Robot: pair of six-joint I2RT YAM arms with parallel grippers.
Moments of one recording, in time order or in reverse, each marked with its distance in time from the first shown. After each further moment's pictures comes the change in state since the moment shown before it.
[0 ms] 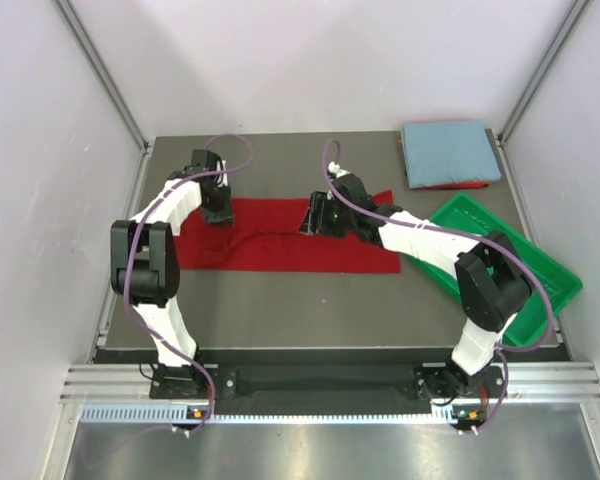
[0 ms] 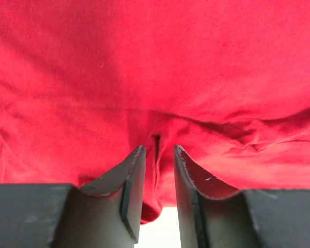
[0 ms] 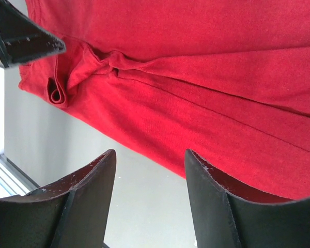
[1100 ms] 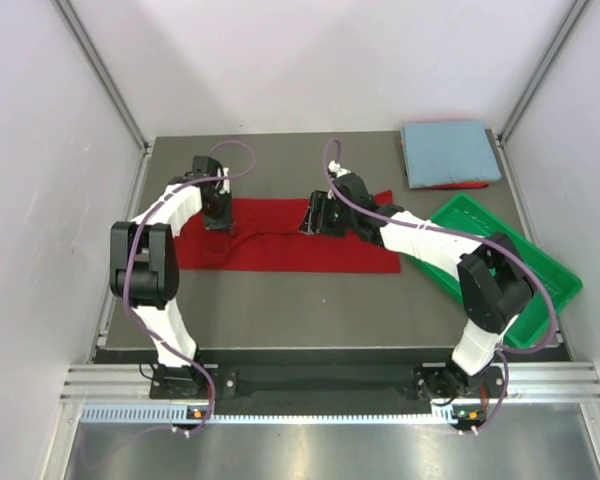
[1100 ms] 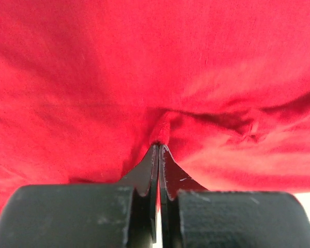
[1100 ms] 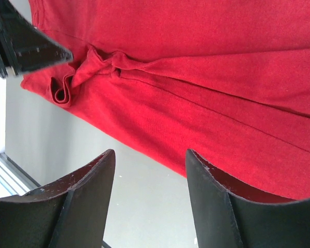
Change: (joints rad) left arm -0.001 -0.004 -0.034 0.022 0.053 0.032; right arm 0.000 -0.013 -0.001 -0.005 0.000 -0.010
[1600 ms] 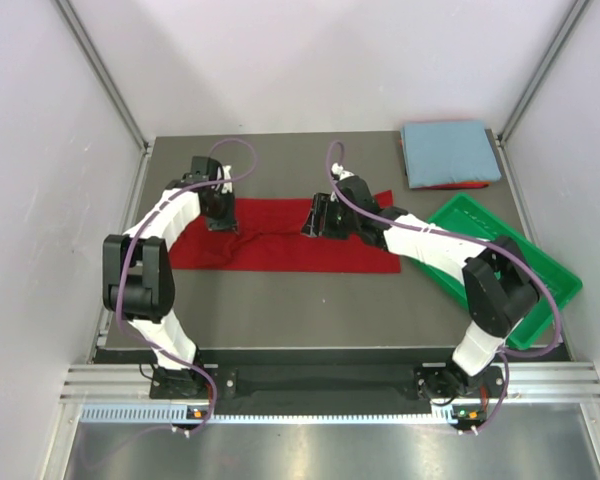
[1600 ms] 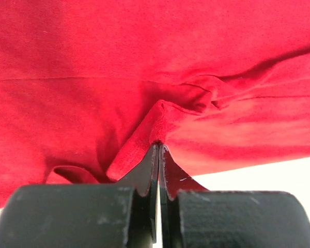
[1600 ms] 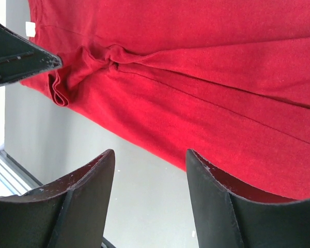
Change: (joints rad) left arm -0.026 -0.119 -0.072 -0.001 0.064 -0.019; right arm 0.000 -0.031 -0.039 0.007 0.000 0.003
